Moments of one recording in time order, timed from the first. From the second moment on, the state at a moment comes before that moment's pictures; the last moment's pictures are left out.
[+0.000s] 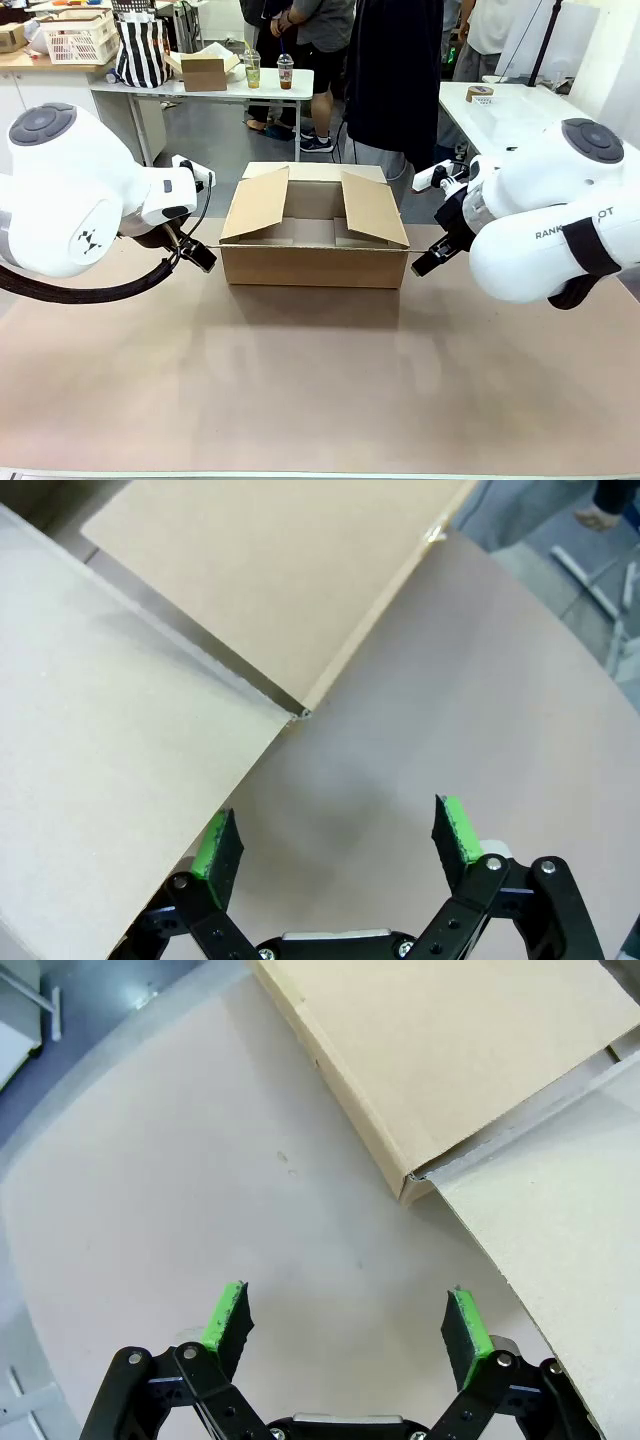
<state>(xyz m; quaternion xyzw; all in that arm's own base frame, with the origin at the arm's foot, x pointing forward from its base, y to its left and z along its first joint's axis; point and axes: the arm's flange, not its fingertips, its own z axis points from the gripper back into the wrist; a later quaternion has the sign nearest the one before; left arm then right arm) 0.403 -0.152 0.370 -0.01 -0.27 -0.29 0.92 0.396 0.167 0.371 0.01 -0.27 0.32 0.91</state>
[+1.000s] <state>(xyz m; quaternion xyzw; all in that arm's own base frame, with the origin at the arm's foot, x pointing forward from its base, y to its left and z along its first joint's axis) 0.413 -0.185 0.540 0.01 -0.33 -0.34 0.88 0.338 0.132 0.444 0.00 -0.15 0.31 0.94</state>
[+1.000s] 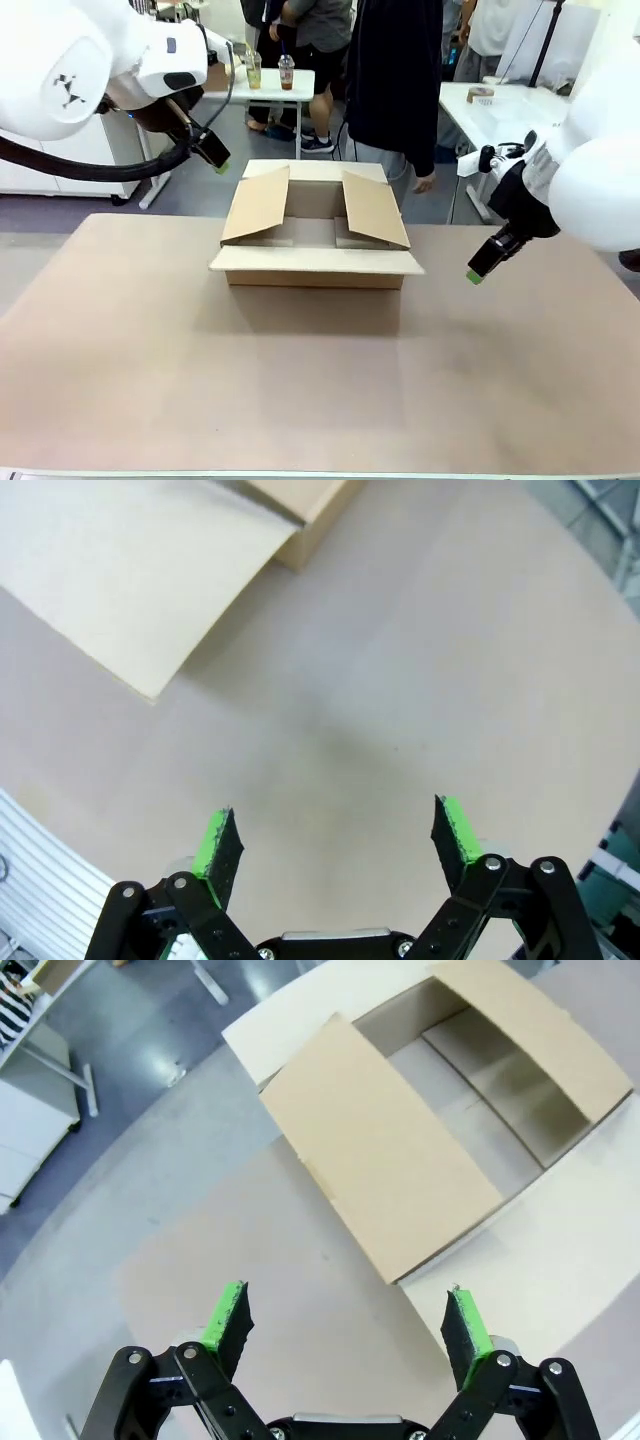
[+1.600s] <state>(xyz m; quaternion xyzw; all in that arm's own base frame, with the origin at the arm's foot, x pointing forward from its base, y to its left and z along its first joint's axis) 0.427 -0.174 0.513 0.02 -0.33 -0.33 0.88 0.355 0.141 0.403 0.00 -0.12 0.32 0.94</state>
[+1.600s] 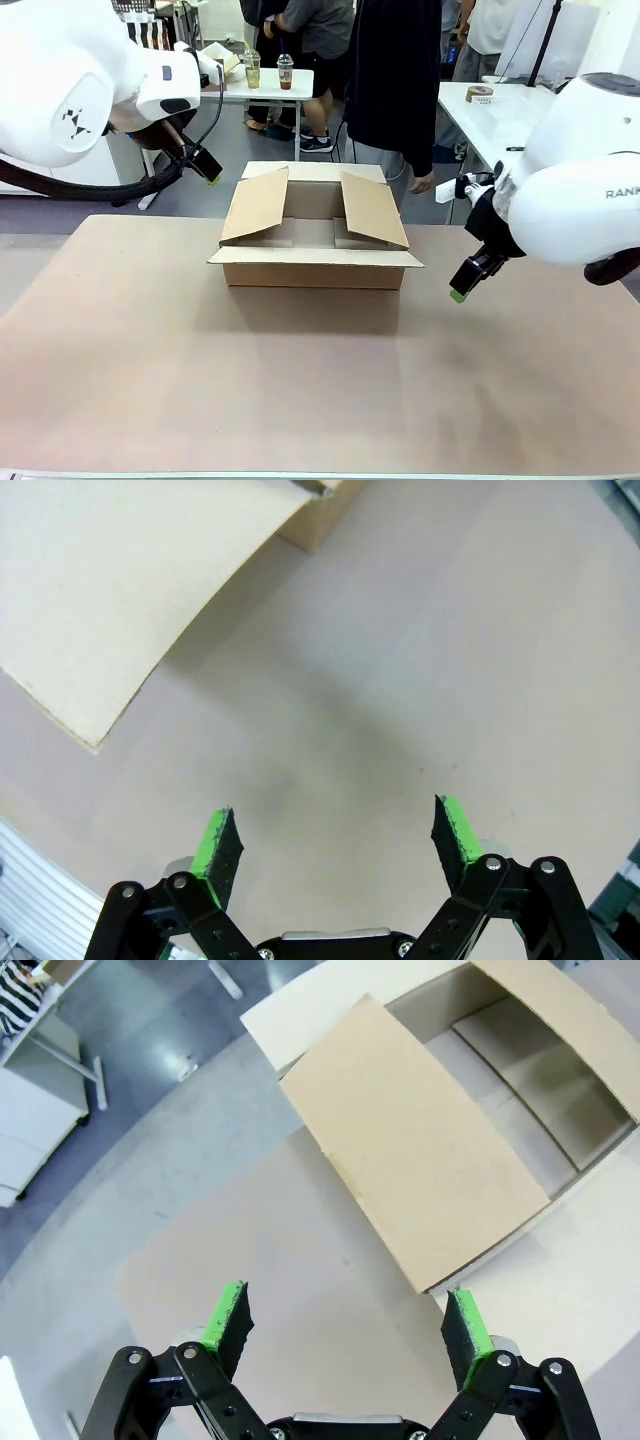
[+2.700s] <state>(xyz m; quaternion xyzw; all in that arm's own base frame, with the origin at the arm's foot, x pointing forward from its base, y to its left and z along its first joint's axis) 0.396 -0.131 0.665 -0.19 -0.28 -0.19 0.92 0.332 0.078 0.596 0.29 -0.17 0.08 0.94</state>
